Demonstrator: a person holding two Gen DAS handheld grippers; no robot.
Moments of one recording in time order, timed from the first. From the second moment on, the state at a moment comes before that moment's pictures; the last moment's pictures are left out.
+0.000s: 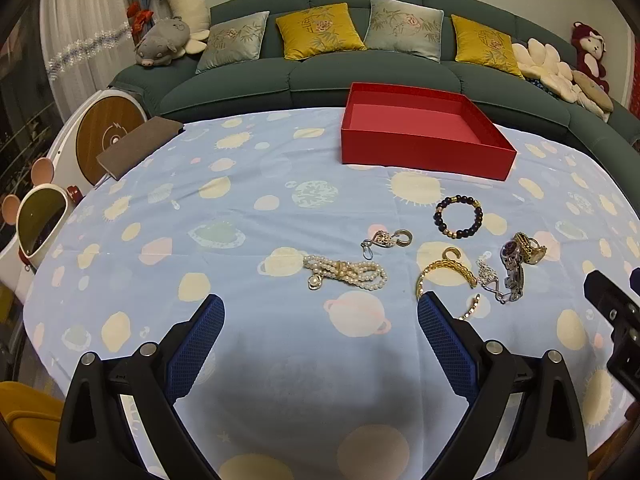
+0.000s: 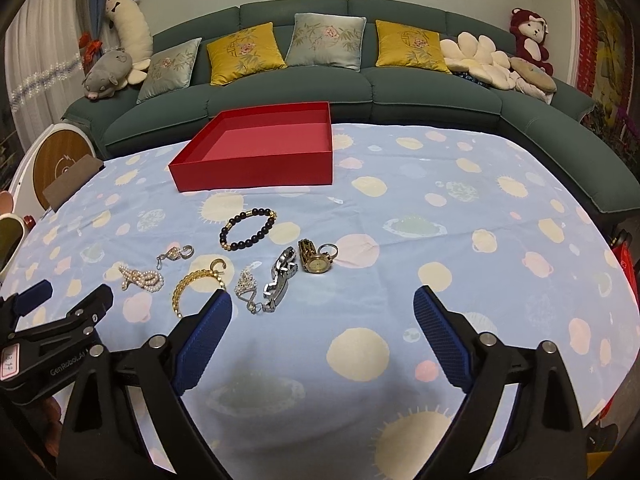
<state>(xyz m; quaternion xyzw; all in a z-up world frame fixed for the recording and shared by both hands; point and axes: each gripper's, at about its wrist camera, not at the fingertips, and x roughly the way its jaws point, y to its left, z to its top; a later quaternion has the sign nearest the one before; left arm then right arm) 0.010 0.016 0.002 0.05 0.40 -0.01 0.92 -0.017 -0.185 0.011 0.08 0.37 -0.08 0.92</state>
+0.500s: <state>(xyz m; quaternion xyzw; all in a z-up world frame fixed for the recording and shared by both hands) 0.024 0.031 -0.012 0.05 0.41 0.00 0.91 0.036 -0.199 -0.009 0.10 0.41 -0.03 0.91</state>
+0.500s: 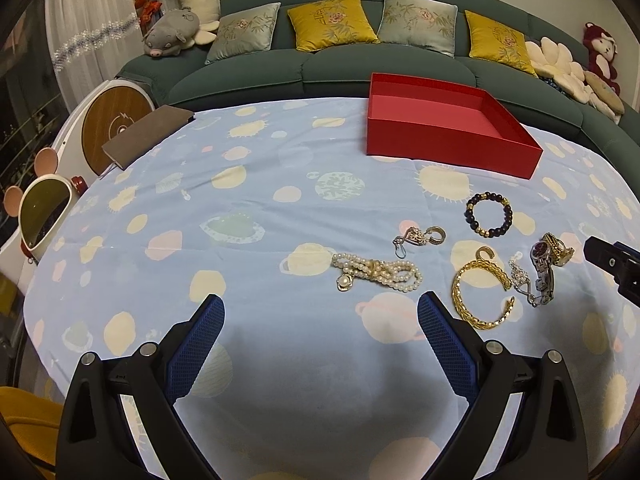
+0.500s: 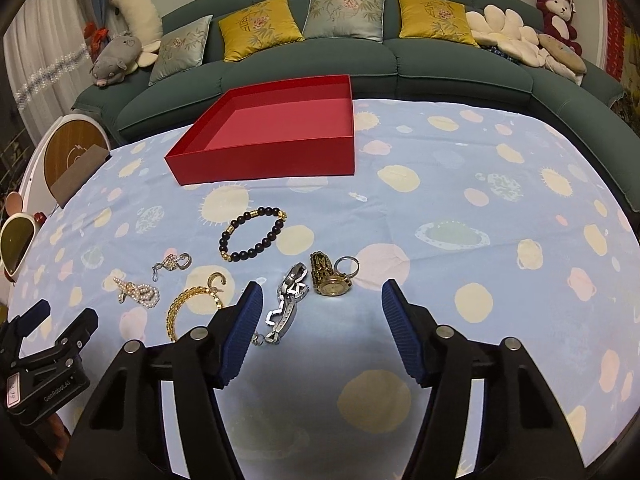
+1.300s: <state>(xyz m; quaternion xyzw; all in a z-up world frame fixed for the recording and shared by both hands) 0.040 0.008 -0.034 0.04 0.44 -0.05 0.89 0.069 -0.202 -0.053 0.11 0.43 -0.03 0.90</state>
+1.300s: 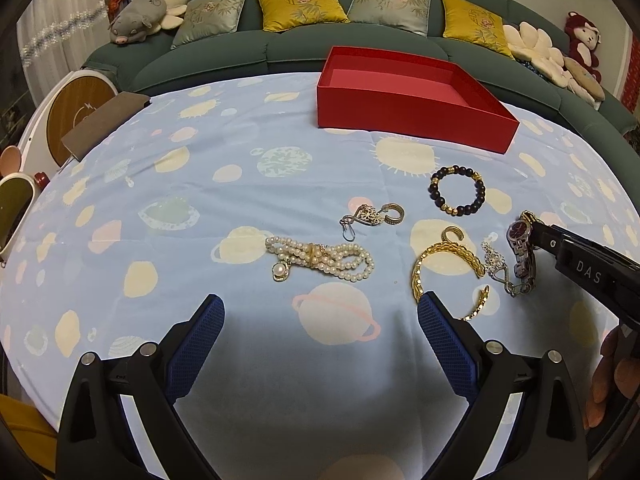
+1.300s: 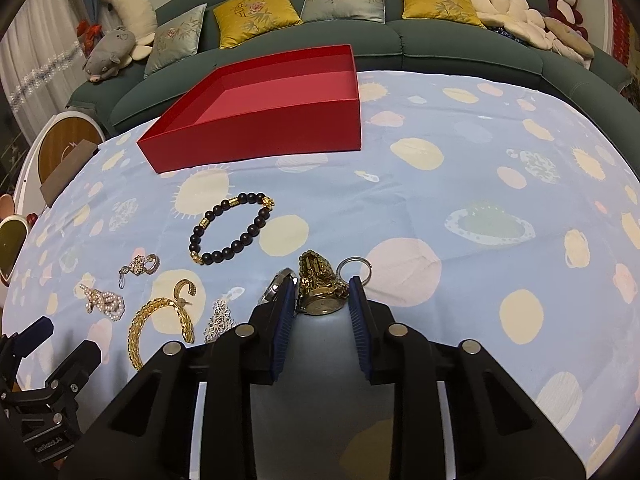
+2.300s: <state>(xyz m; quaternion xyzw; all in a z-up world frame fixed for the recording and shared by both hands) 0.076 0.032 -0.047 -0.02 0.46 -0.07 0.88 0.028 -0.219 -0.011 0.16 0.37 -0.02 0.91</state>
